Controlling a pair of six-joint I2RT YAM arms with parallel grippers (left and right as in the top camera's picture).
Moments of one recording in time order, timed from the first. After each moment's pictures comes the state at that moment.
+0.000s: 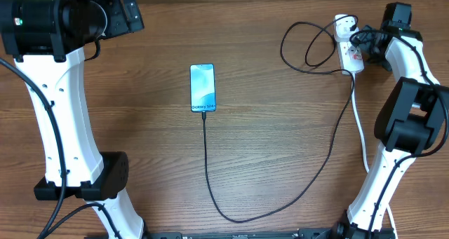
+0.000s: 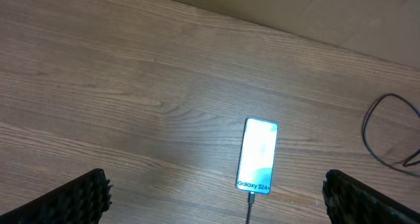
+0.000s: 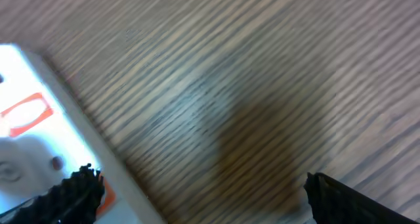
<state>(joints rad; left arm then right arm) -0.04 1.99 2.77 -1.69 -0.05 -0.31 -0.27 2.42 1.96 -0.62 0.13 0.42</state>
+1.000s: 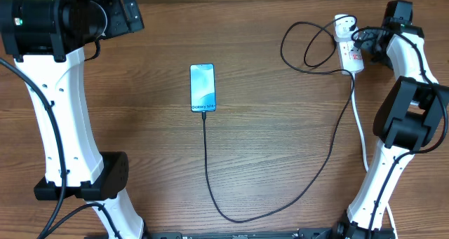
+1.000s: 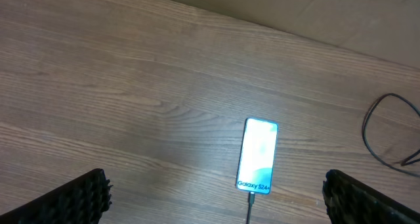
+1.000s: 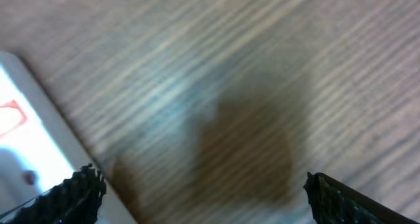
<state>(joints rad) -0.04 1.99 2.77 -1.69 -0.05 -0.31 -0.28 2.46 2.07 -0.69 0.13 0.35</state>
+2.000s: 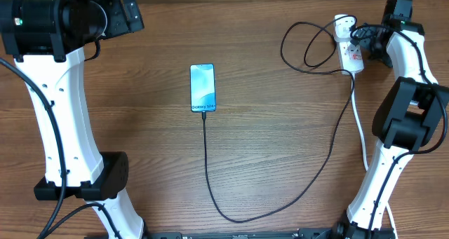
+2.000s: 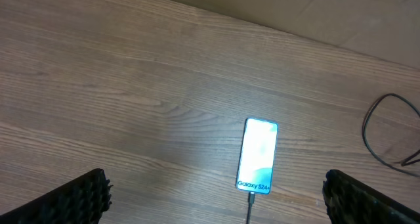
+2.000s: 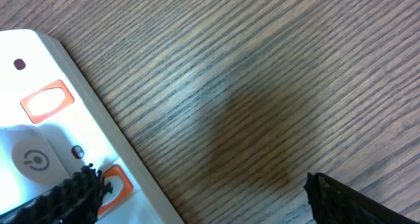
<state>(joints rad) -0.04 1.99 2.77 -1.69 -0.05 -0.31 -0.27 2.46 2.10 -0.76 0.08 0.36</state>
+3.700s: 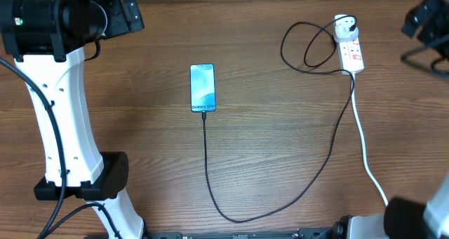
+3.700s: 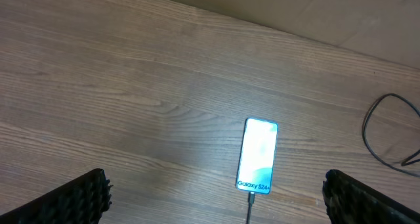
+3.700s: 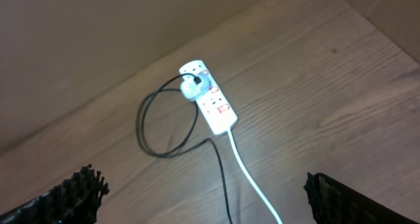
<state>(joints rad) -0.04 1.99 2.77 -1.69 -0.05 -0.31 -0.26 1.60 2.26 -1.45 0.00 0.31</state>
